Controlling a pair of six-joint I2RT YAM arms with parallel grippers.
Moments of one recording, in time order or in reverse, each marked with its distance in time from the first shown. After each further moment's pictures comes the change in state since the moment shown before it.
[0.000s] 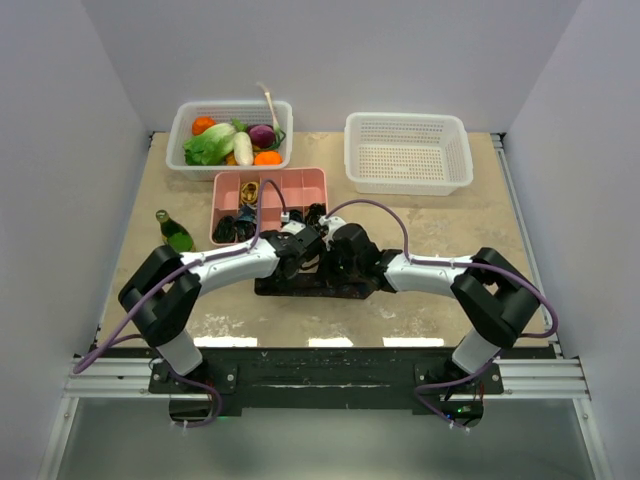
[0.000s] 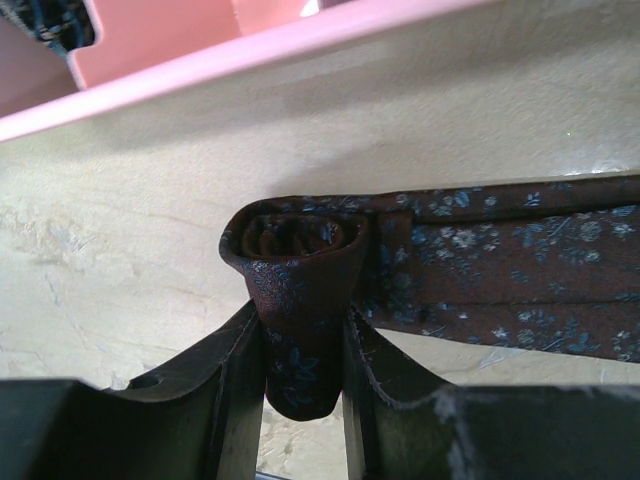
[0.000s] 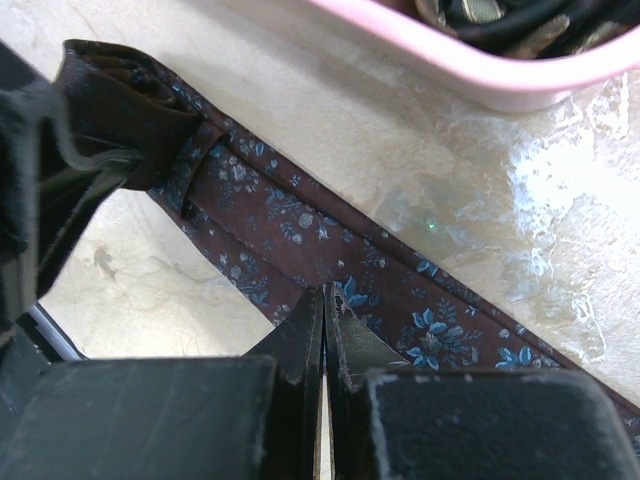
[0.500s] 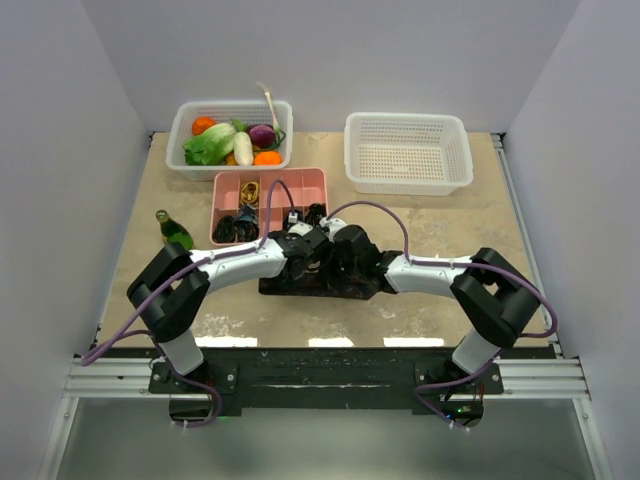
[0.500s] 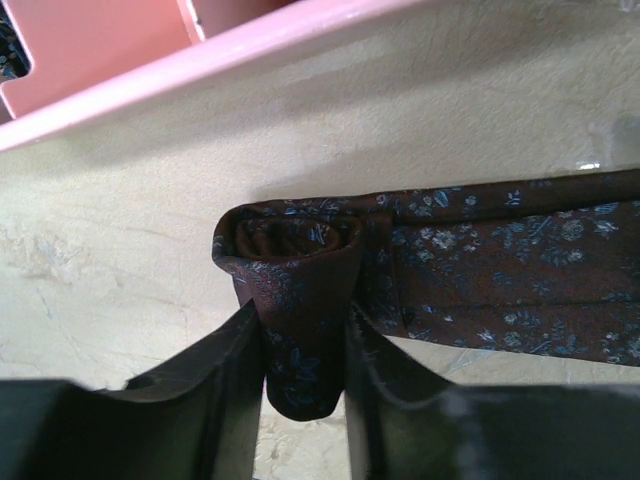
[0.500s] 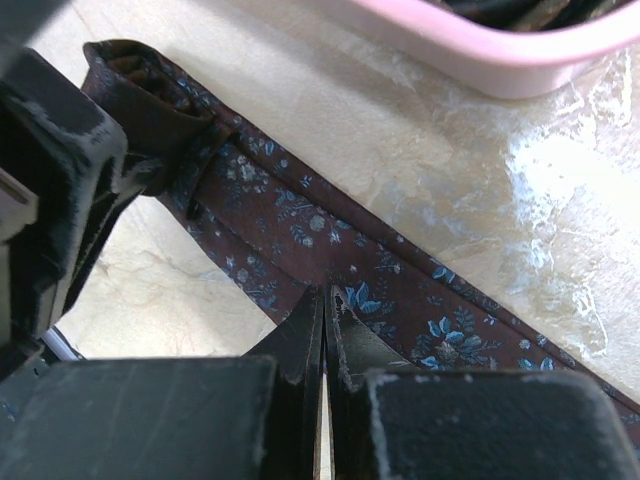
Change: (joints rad) left arm -0.035 0.060 0.044 -0.002 0.001 0.004; right arm -0.001 0.000 -0.015 0.008 0.000 0.000
